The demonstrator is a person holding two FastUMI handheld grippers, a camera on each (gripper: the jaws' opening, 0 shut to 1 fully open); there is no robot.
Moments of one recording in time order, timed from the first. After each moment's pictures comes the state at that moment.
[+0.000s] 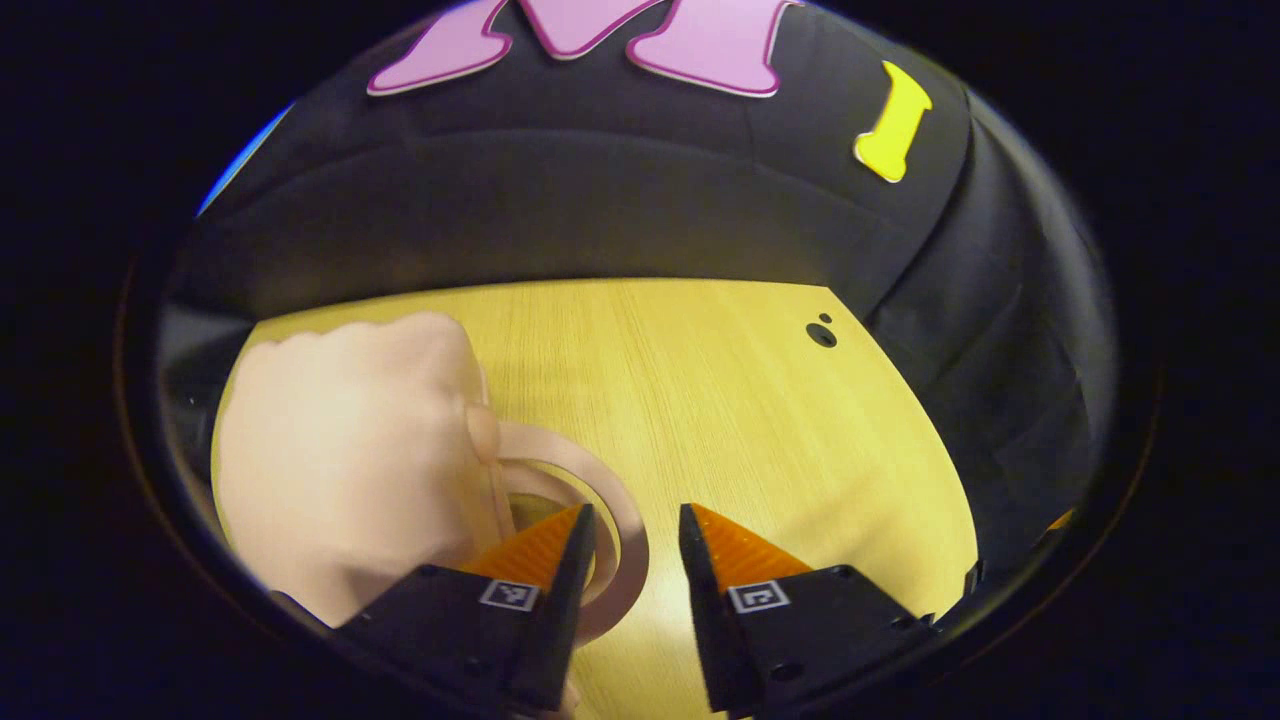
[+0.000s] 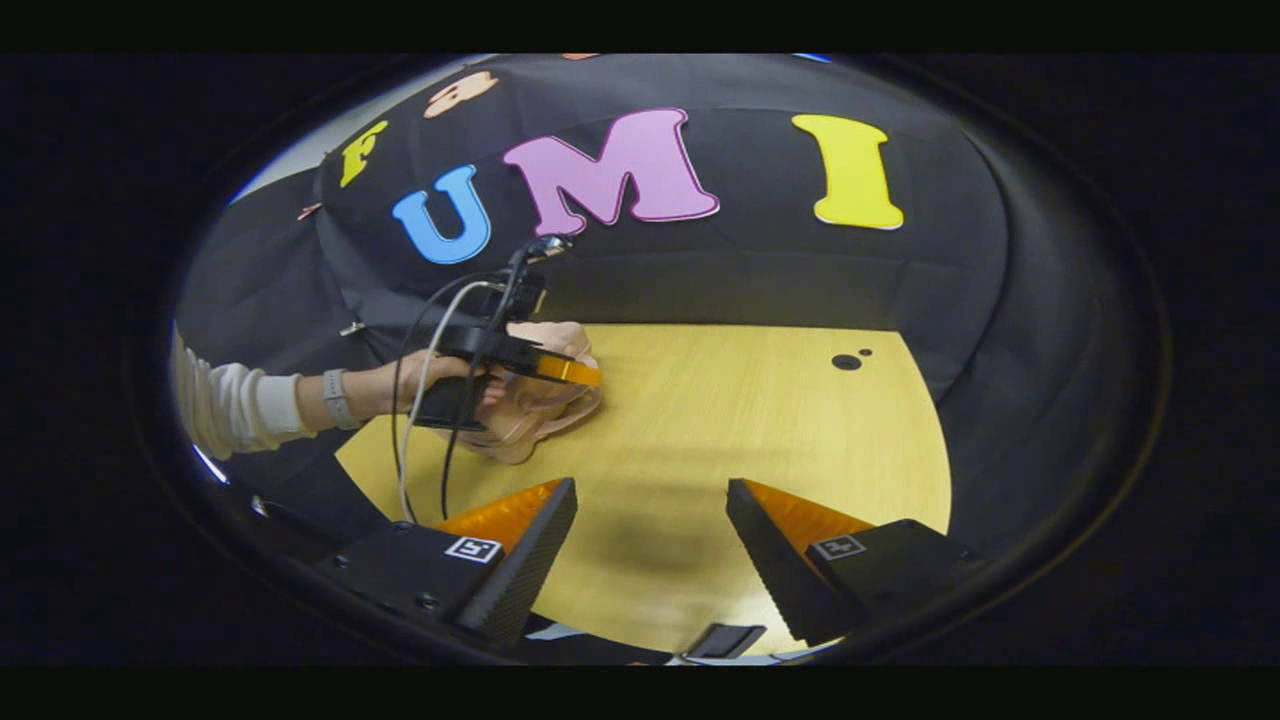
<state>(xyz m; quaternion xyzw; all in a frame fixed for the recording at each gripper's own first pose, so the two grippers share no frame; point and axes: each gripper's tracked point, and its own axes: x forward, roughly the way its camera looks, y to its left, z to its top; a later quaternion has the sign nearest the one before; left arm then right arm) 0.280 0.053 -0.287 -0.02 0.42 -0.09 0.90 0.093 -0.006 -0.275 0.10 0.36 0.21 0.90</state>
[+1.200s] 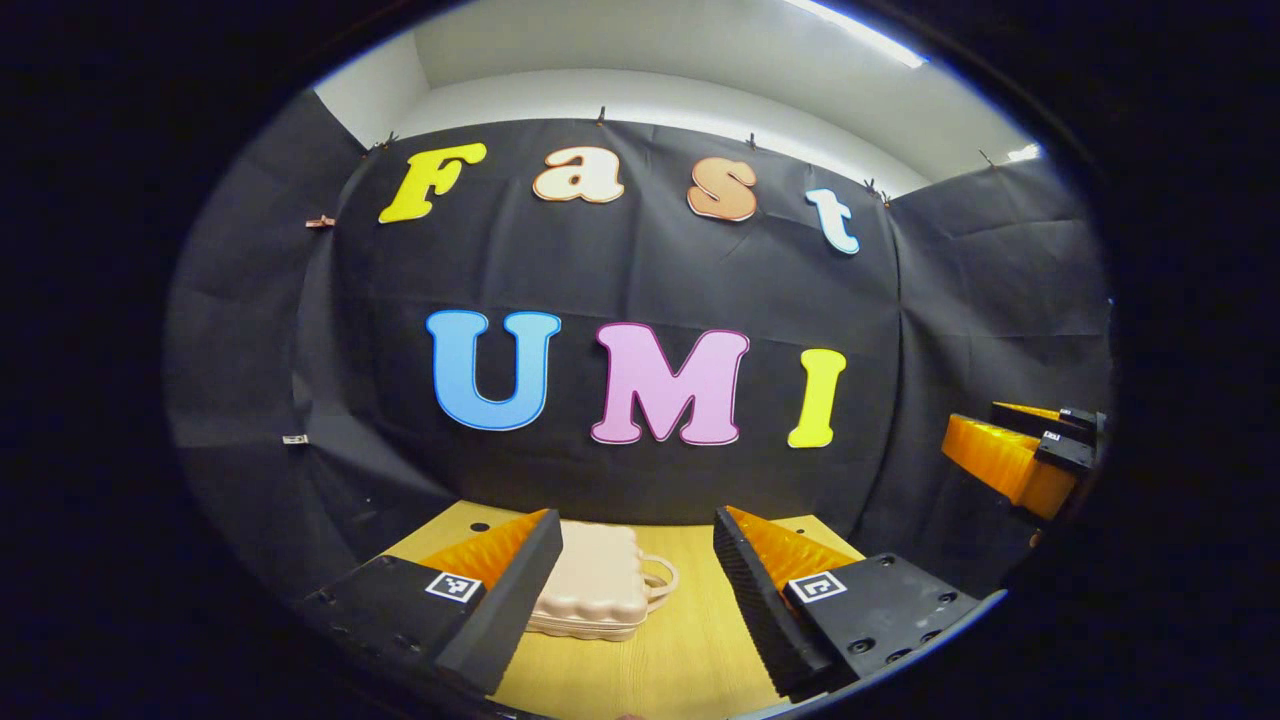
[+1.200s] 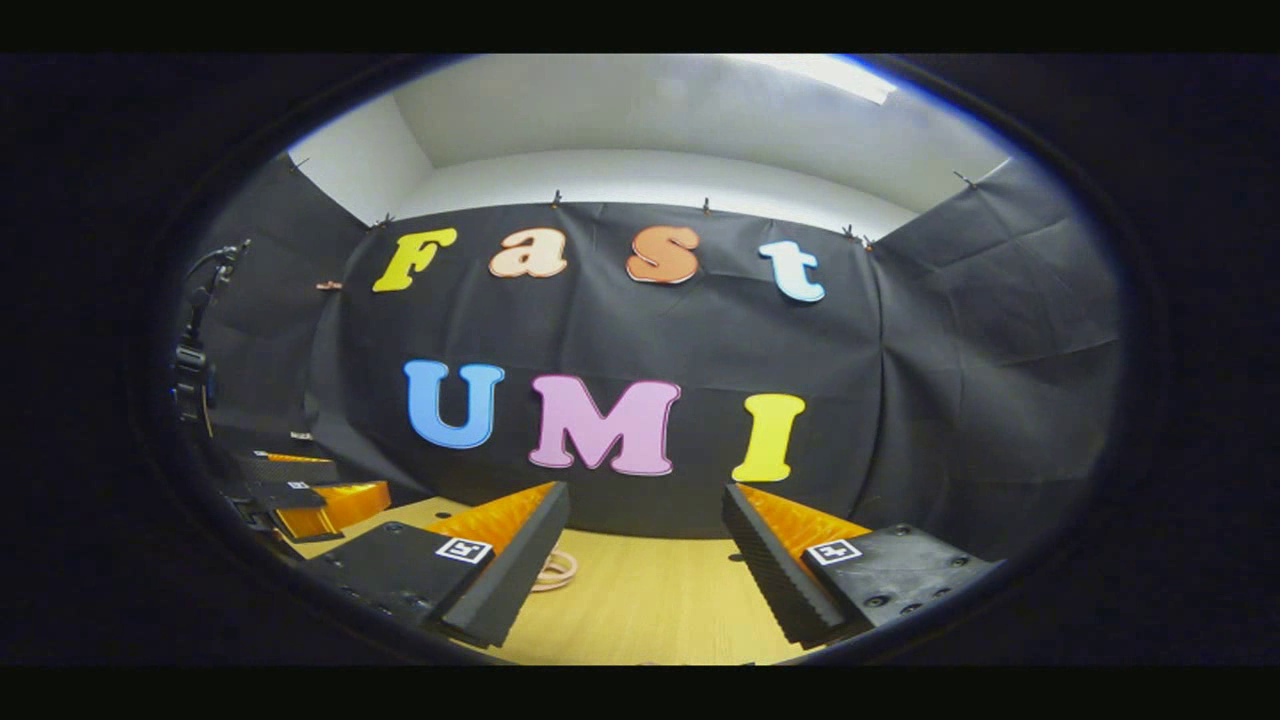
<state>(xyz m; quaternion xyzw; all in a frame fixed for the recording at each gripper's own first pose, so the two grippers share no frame) -0.051 0.093 0.038 -0.03 0.03 0.08 1.00 0.007 0.019 0.033 0.05 -0.03 0.04 1.00</state>
